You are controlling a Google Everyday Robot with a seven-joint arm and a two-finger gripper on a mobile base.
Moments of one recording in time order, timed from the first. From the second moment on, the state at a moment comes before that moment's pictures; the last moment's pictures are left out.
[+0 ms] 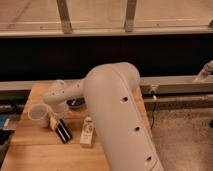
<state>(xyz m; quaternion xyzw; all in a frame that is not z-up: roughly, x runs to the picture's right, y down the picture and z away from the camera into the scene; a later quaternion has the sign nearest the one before) -0.255 0.196 0.845 -0.37 0.08 0.36 0.86</state>
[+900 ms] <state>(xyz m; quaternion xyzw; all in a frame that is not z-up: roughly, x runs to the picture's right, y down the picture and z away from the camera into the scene) -0.242 0.181 0.848 -0.34 0.09 0.37 0.86</state>
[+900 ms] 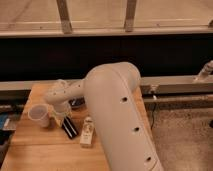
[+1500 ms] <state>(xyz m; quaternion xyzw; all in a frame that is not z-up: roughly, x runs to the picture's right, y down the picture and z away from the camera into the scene) -0.172 0.030 0.814 -0.29 0.07 0.46 0.83</state>
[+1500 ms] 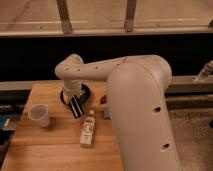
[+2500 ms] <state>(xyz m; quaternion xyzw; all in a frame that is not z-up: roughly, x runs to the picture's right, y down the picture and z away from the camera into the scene) 0.032 -0.067 0.830 -0.22 0.12 0.64 0.73</state>
